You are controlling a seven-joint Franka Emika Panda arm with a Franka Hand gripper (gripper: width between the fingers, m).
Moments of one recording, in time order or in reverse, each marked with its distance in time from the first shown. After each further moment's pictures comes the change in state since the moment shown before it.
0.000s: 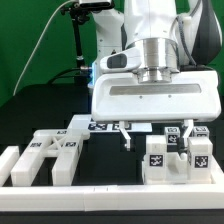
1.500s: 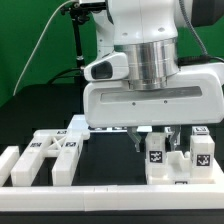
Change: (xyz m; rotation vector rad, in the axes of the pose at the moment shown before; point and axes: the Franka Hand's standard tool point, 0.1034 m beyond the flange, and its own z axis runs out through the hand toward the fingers) arm 0.010 0.004 0.005 0.025 -0.539 0.338
